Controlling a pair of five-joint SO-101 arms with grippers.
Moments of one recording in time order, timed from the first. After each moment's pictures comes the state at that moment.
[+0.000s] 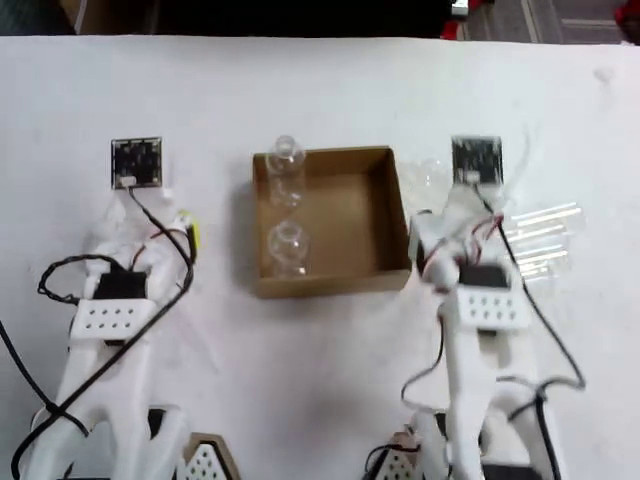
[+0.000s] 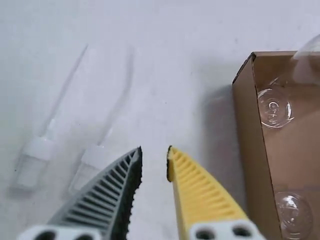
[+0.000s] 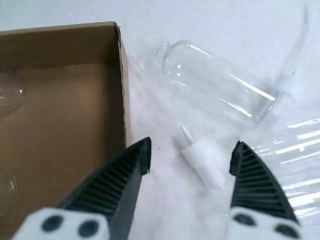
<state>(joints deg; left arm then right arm) -8.2 -37.8 61.9 30.1 4.1 -0.3 -33.2 54.1 32.3 3.9</state>
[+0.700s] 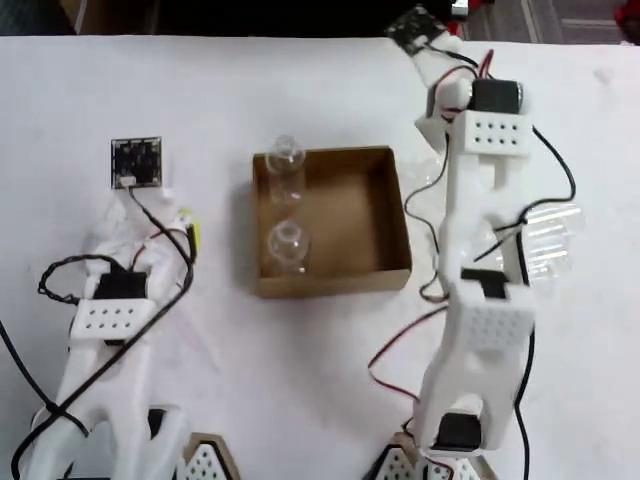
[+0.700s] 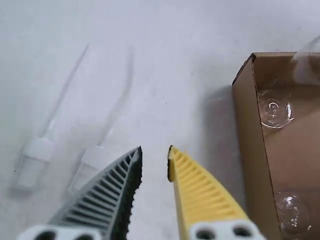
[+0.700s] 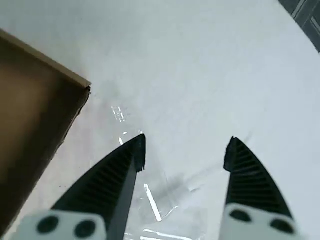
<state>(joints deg) -8.2 -37.8 62.0 29.8 4.1 0.4 34.4 -50.3 80.4 45.1</state>
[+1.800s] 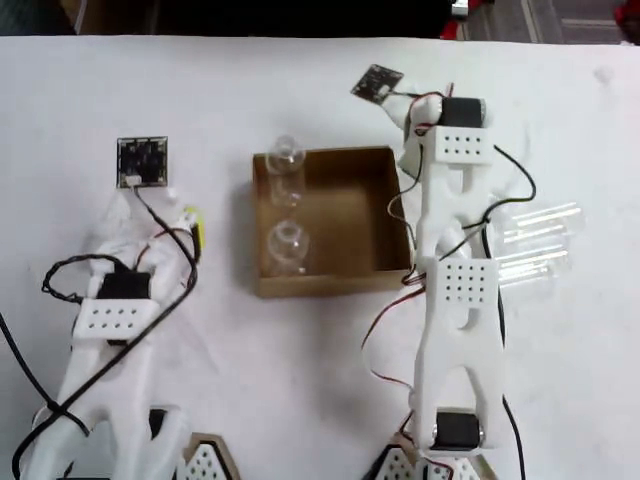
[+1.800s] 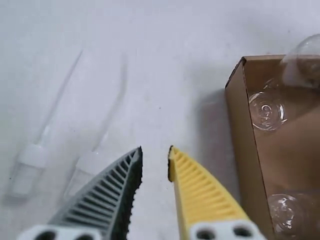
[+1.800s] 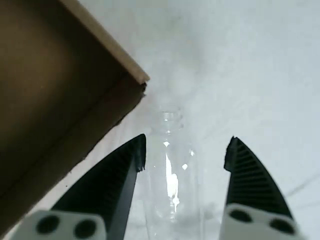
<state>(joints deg) -7.0 -37.8 62.0 28.7 4.1 -1.7 65.5 -83.4 95.4 57.3</state>
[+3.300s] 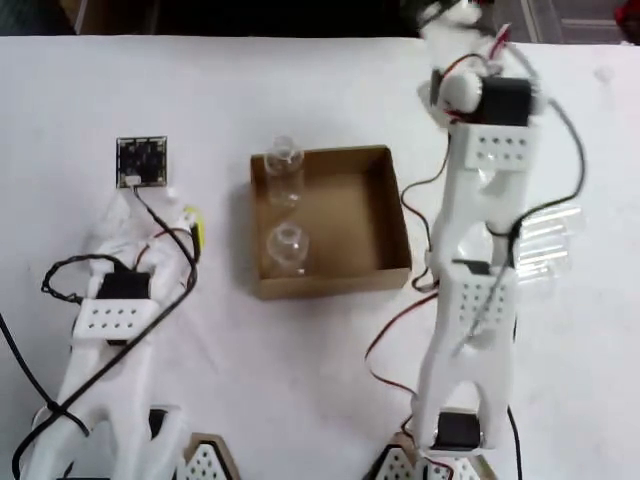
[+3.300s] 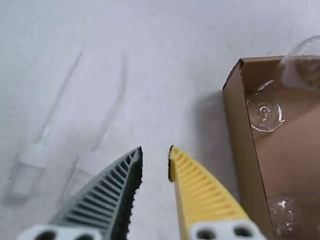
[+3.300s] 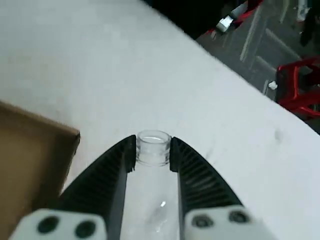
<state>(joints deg) -7.0 -37.8 62.0 28.7 4.1 -0.9 44.9 -92.7 97.1 35.8</state>
